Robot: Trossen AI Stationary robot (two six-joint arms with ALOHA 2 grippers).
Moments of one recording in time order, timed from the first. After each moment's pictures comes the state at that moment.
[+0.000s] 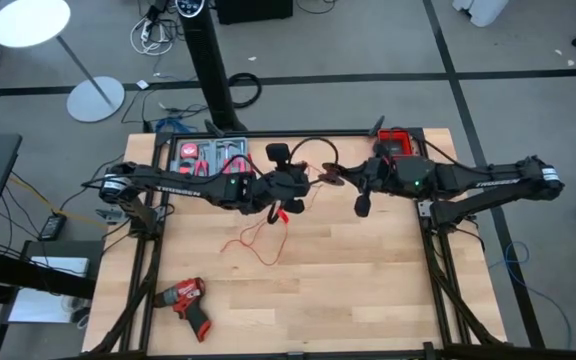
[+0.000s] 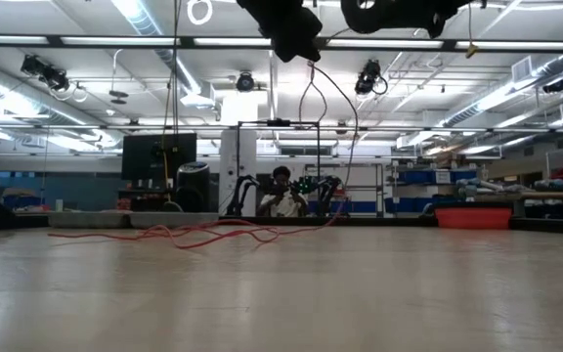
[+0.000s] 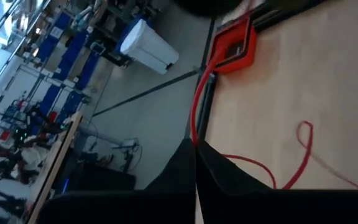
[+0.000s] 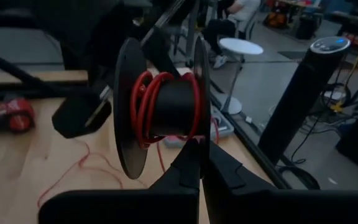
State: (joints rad) left arm -0.05 1.71 1.44 -0.21 -0.79 0.52; right arm 0.05 0.93 0.83 -0.15 0.42 -0.03
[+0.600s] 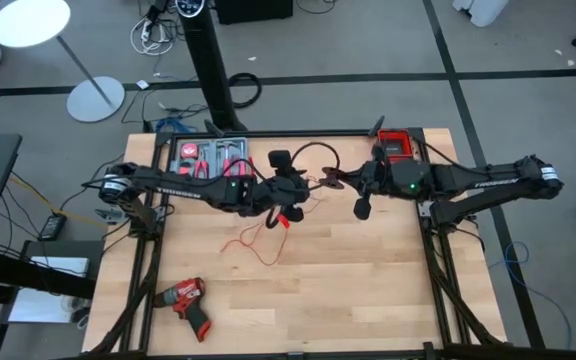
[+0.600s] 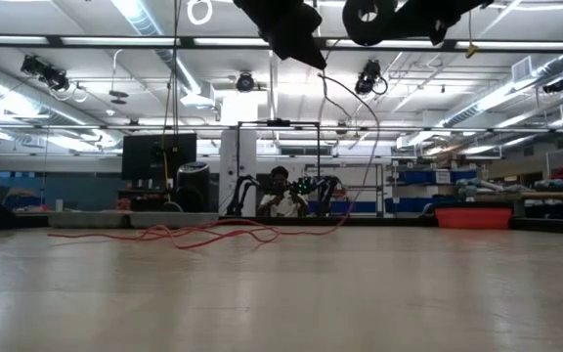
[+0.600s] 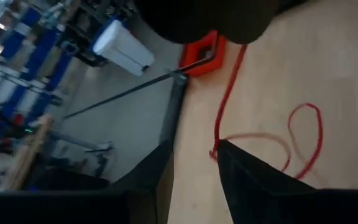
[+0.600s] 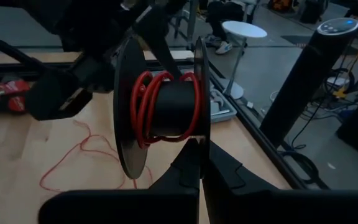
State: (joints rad) left arm -0.06 1.71 1.43 -0.26 -0.70 0.41; right arm 0.06 0.94 0.83 -0.22 0.43 0.00
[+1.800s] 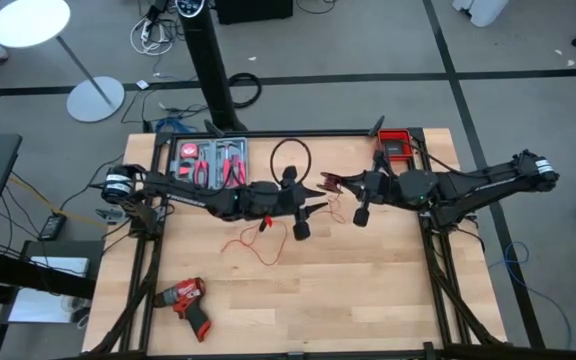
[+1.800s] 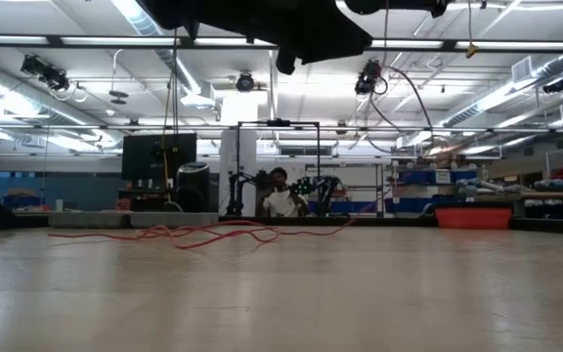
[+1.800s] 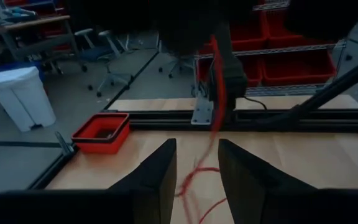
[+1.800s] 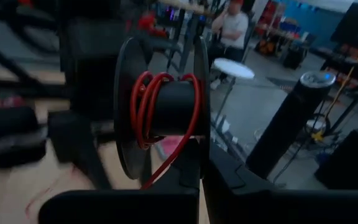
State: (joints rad) left arm -0.05 1.72 1.12 0.48 -0.26 0.07; right arm 0.20 0.97 0.83 -0.05 0.59 -0.15
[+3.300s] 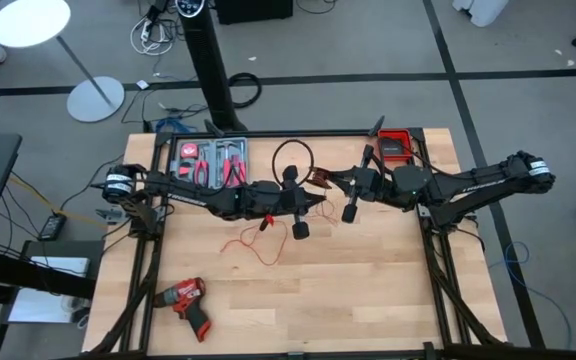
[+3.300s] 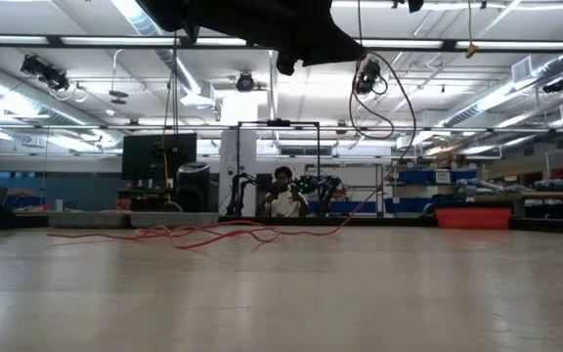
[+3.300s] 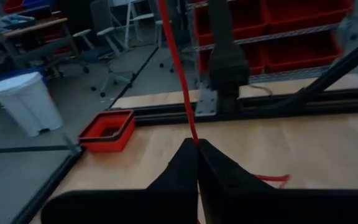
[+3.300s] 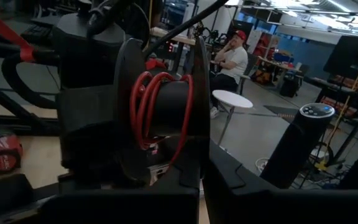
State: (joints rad) left arm -0.04 1.73 1.12 0.45 -0.26 0.15; right arm 0.15 1.06 0.83 0.21 0.52 -0.23
